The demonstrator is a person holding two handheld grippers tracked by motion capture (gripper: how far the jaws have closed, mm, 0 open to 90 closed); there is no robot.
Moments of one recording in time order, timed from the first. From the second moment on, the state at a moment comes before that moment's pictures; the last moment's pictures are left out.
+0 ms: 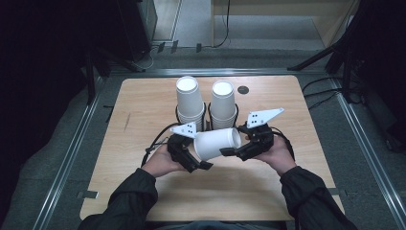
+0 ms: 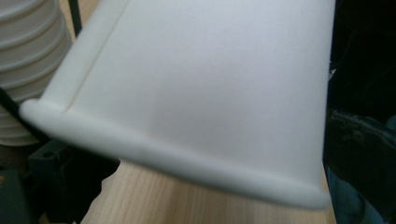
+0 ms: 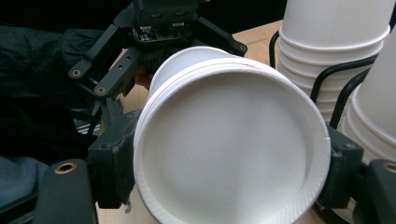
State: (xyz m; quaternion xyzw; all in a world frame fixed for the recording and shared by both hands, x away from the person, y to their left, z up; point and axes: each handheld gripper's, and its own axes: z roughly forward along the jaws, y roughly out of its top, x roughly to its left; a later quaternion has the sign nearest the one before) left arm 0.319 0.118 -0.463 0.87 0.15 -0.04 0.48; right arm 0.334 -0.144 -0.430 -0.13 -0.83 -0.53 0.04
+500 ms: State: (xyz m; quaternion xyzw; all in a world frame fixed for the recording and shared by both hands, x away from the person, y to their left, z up) left arm 0.325 0.138 -0.457 0.85 0.18 -0.03 0.50; right arm 0.333 -0.152 -0.423 -0.13 -0.83 -0.55 0.03
